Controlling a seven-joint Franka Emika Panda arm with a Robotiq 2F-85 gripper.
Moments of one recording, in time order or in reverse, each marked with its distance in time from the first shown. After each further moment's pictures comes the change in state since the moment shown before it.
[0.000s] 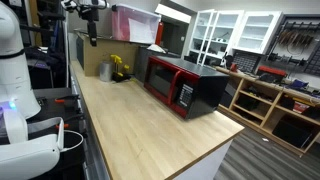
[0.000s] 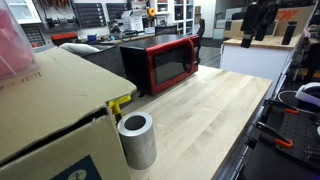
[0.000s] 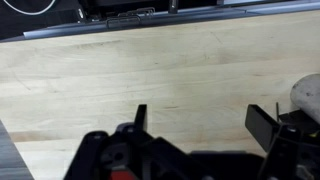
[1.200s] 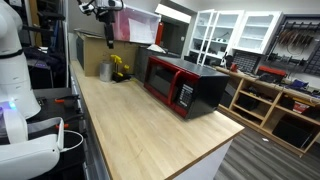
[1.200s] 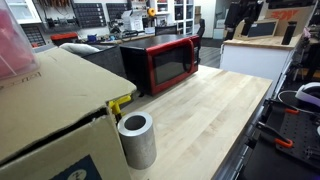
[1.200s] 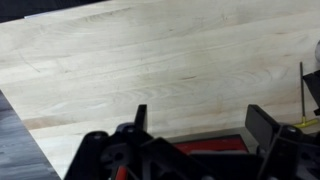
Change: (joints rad) arm -0.117 0.161 -0.105 0.082 -0.079 0.135 -0.062
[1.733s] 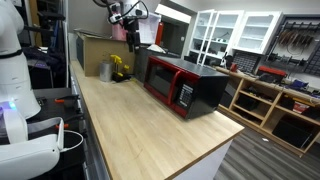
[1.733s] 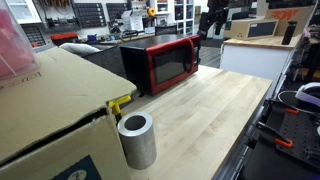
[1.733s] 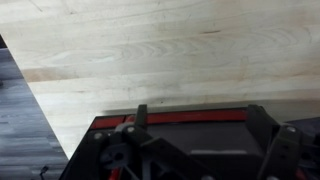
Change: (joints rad) arm -0.053 0.389 -0.045 0.262 -0.157 0.149 -0.046
